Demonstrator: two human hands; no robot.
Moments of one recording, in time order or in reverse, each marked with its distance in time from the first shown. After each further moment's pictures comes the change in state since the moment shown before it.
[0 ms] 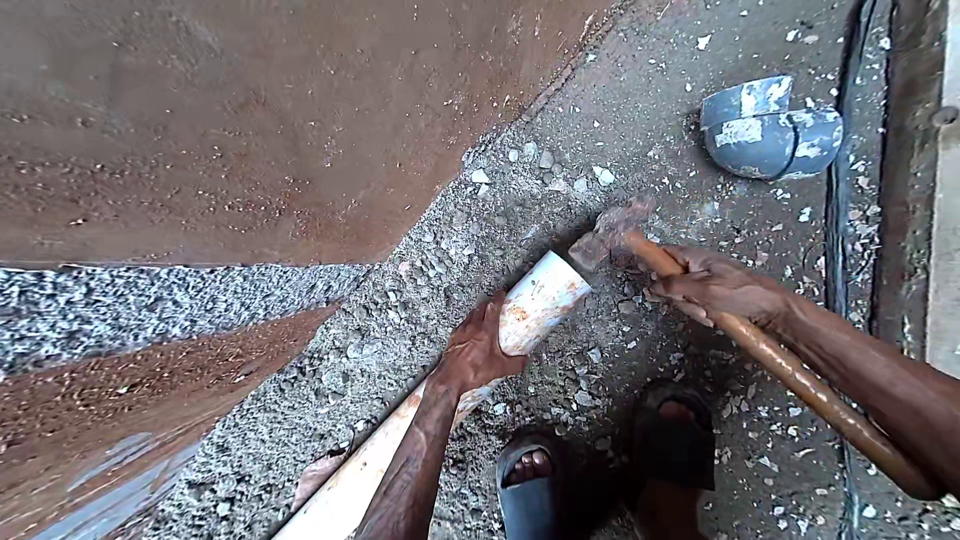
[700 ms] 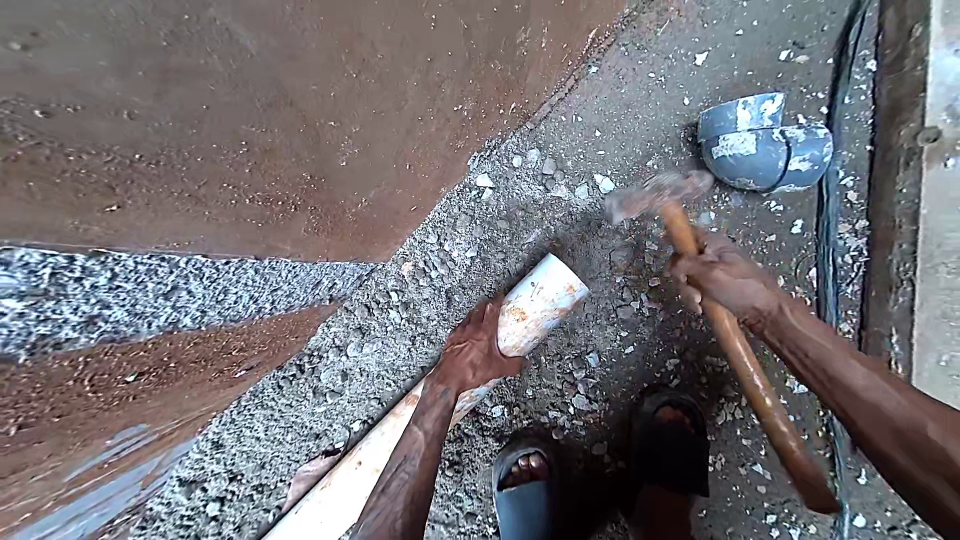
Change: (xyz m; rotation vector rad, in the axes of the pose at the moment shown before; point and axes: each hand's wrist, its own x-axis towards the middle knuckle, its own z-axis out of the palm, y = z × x) left_hand -0.002 0.002 -0.004 0.012 -0.014 -0.021; right_hand 0.003 -0.002 0.006 0.067 0.280 -0.044
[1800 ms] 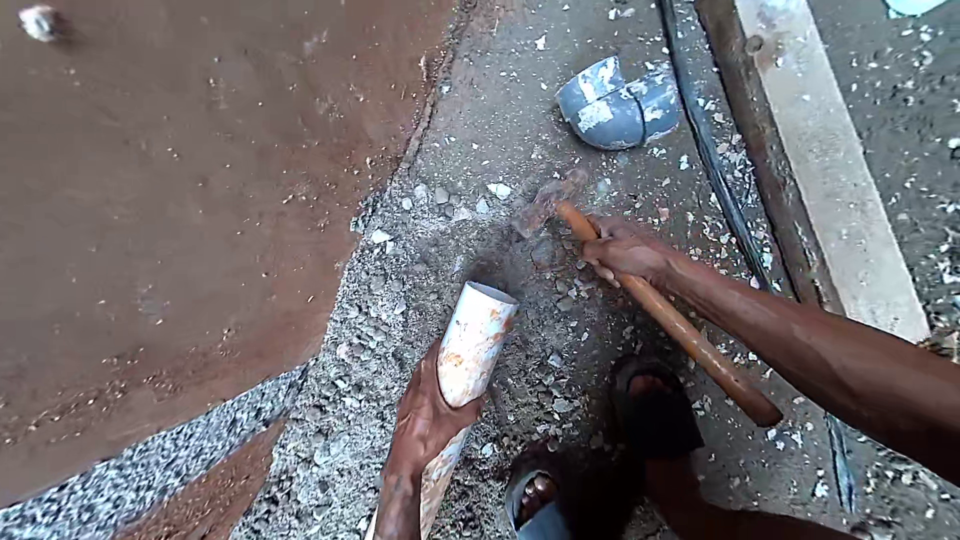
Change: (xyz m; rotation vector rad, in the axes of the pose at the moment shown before) left_hand -0.007 -0.007 0.007 -0.038 0.158 0.033; right_hand 0.016 0.034 -0.019 0.123 0.036 0.046
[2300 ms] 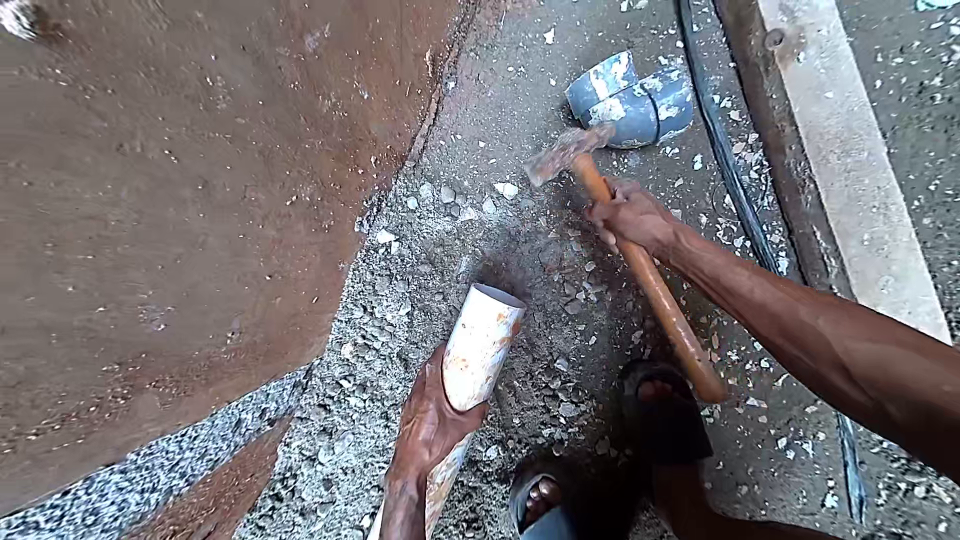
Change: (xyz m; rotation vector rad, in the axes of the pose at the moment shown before) left_hand -0.002 0.004 -0.003 0.013 -0.014 -0.045; right_hand 0.026 -0.029 -0.014 0.091 0.163 -0.126
